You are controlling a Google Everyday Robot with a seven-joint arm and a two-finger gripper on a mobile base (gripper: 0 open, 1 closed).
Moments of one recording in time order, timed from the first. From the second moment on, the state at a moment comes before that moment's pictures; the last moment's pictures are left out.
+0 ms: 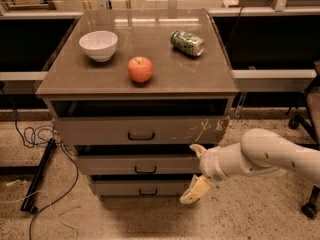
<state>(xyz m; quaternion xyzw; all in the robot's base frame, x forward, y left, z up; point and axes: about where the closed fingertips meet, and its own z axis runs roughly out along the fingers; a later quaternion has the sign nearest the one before) 0.473 -0.087 0.600 -0.56 0.73 0.23 0.31</state>
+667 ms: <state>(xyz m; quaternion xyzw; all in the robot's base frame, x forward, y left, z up) 0.491 -0.080 0.549 -0.56 0.74 0.23 0.30</state>
